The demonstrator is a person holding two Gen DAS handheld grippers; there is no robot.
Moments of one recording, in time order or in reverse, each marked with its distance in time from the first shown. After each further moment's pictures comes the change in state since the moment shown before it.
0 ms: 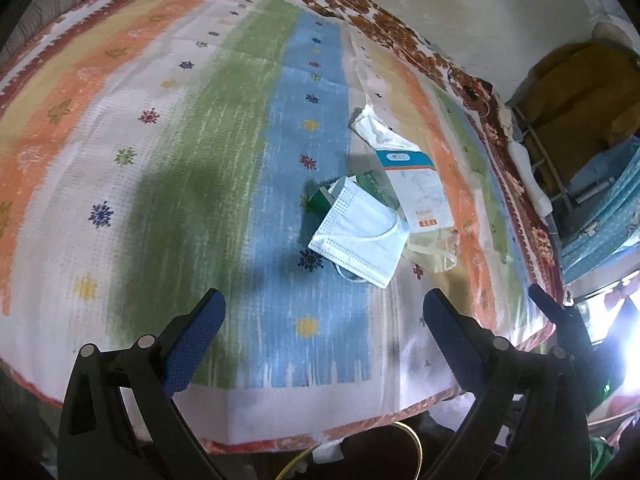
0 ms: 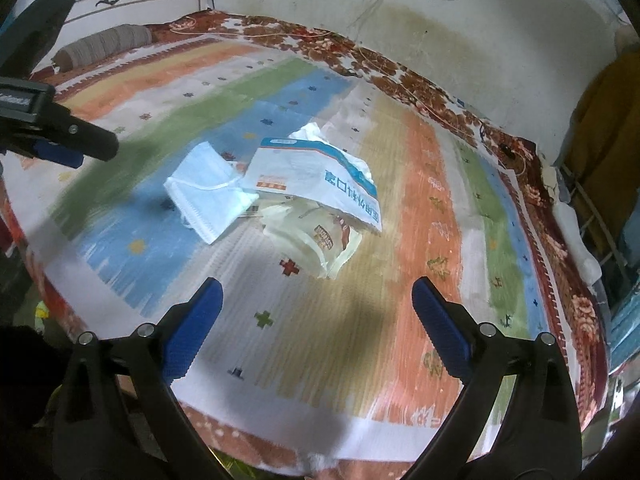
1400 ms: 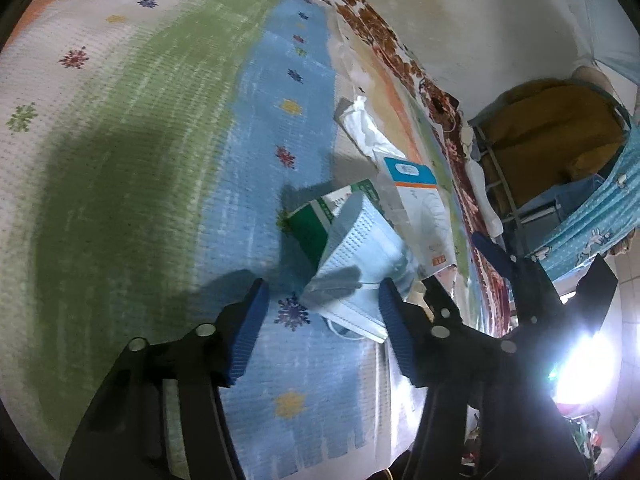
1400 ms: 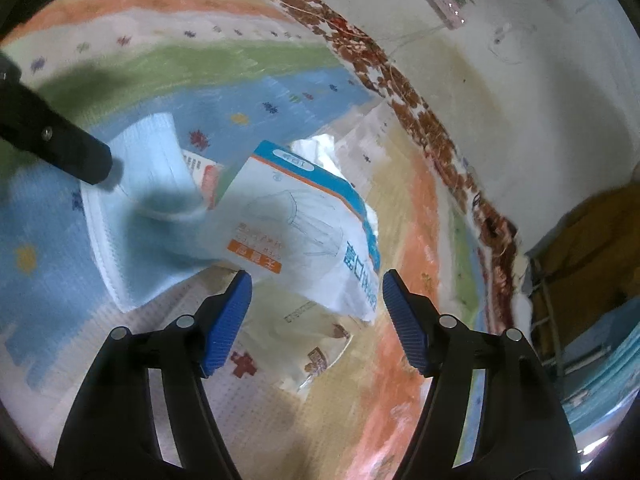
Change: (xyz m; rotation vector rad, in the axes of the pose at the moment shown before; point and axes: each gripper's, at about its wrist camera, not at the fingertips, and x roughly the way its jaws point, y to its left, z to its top) left arm 0.077 0.029 0.018 -0.081 0.021 -0.269; right arm 0.099 0.046 0.044 -0.387 0.002 -0.217
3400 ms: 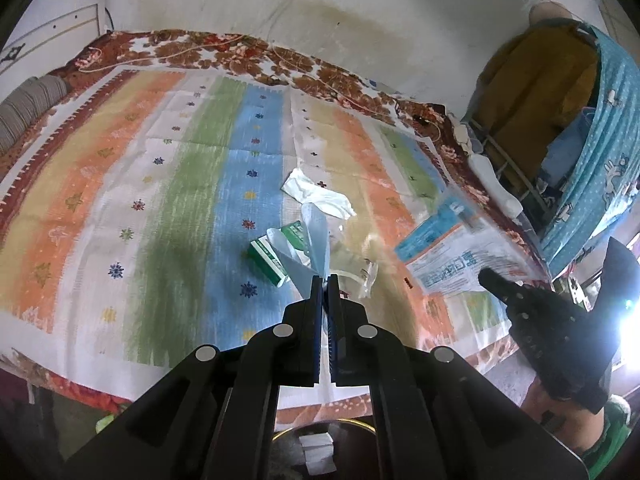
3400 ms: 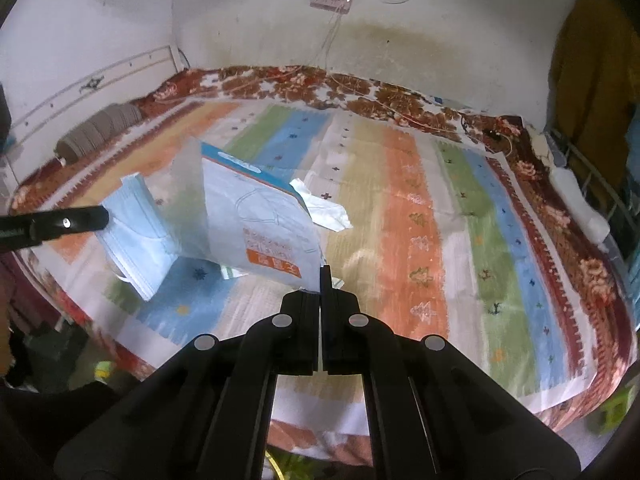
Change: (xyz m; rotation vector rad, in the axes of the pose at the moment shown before) left arm -0.134 -0.161 -0.058 0.284 -0.198 0.277; right arm -0.170 -0.132 -0.070 0.639 -0.073 0.316
